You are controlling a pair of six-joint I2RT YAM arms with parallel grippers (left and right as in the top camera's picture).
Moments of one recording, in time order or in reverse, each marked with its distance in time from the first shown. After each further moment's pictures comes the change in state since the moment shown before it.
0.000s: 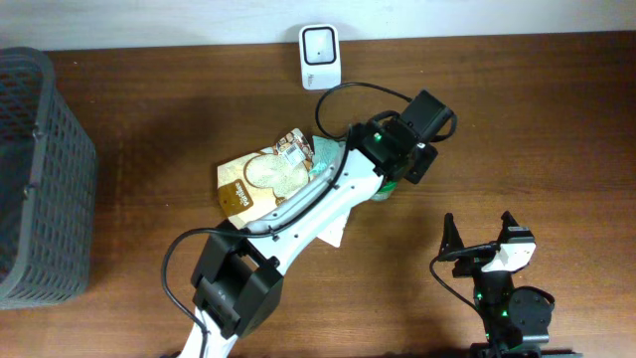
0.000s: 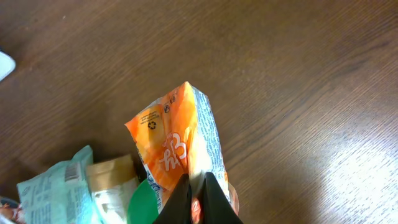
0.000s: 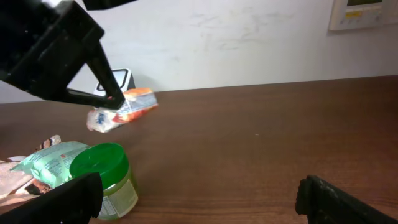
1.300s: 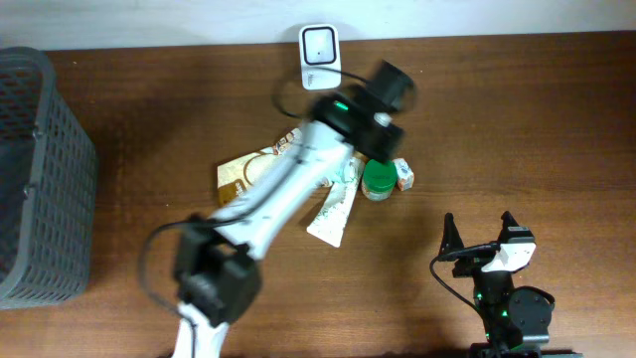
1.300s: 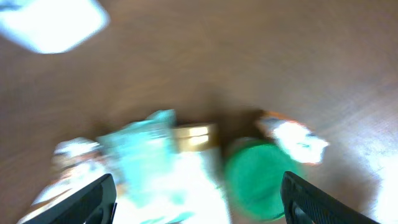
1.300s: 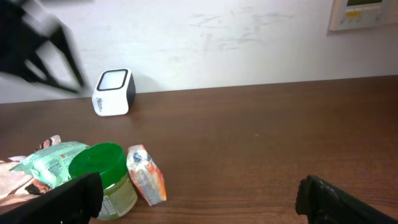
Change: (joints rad) left arm 0.161 -0.035 0.072 -0.195 0.000 0.007; right arm 0.000 0.000 0.000 0.000 0.000 0.000
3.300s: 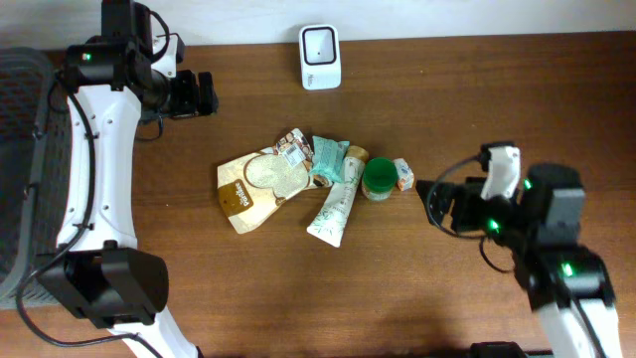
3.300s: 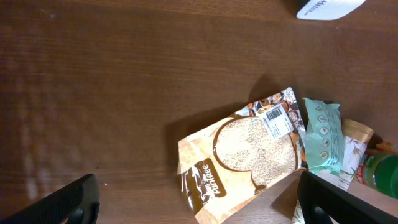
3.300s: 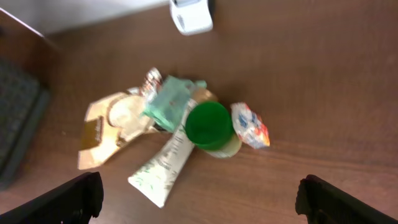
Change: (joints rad) left arm 0.711 -0.170 0.029 -0.311 0.268 0.052; right arm 0.003 0.960 0.848 -0.543 -0.390 0.080
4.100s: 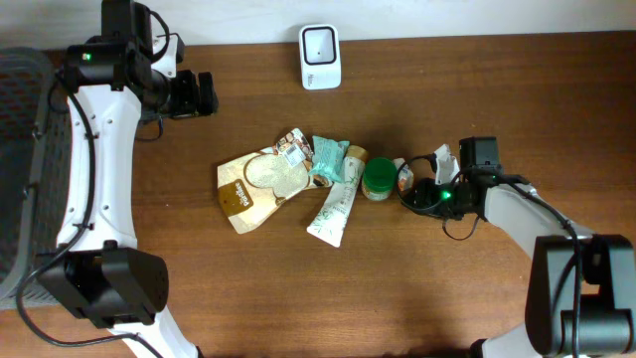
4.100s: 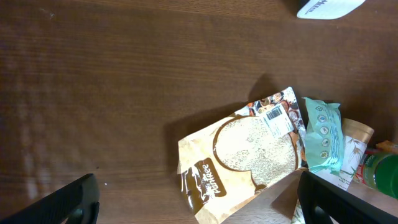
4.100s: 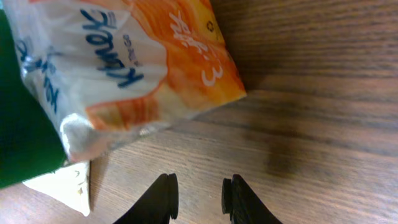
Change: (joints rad) left arm 0.000 0.000 0.000 0.000 0.000 0.000; right arm 0.000 0.738 0.002 0.214 -0.085 0.004
